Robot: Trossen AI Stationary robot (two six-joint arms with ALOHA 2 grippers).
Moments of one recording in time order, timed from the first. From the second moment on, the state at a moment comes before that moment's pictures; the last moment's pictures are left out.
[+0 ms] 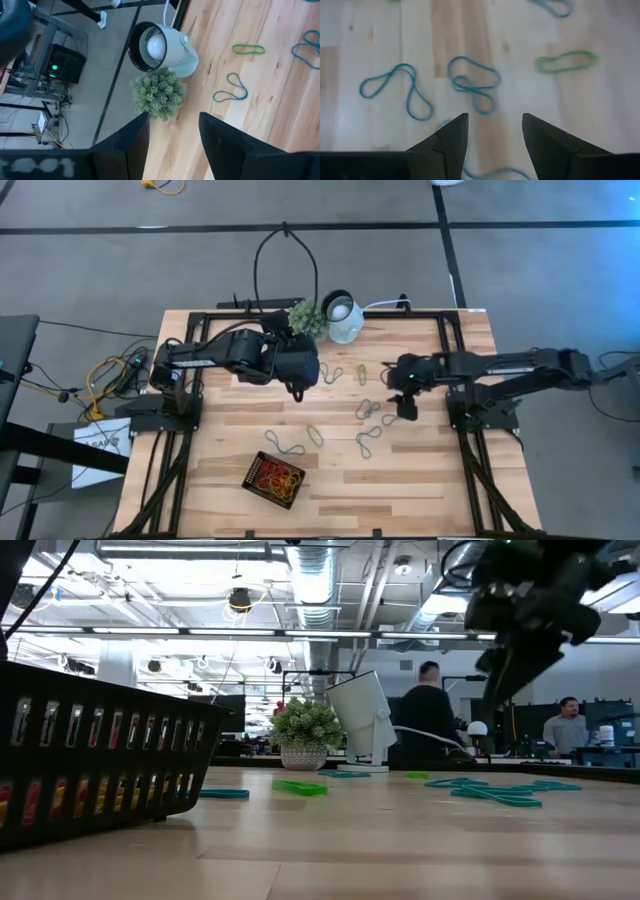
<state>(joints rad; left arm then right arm) -0.12 1.89 2.30 -1.57 -0.77 -0.18 -0.10 1.06 0.65 -0.60 -0.07 0.00</state>
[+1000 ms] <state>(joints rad) -0.12 1.89 2.30 -1.57 -0.69 -0.20 0.06 1.33 0.66 -0.74 -0.01 0.29</state>
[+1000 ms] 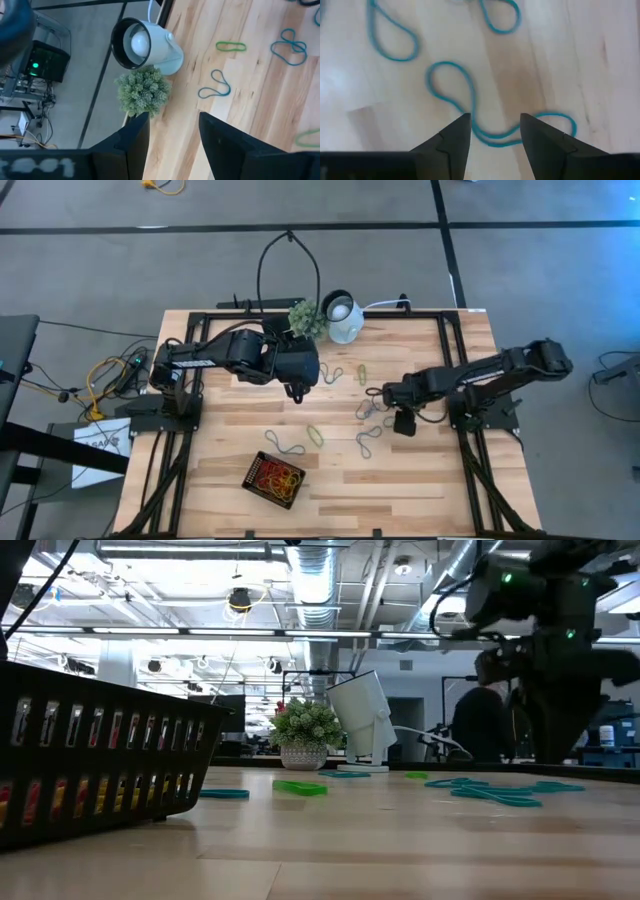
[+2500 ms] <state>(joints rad) -0.14 1.89 2.30 -1.57 -0.75 -0.27 0.11 1.30 0.71 -0.49 -0.09 0.24</state>
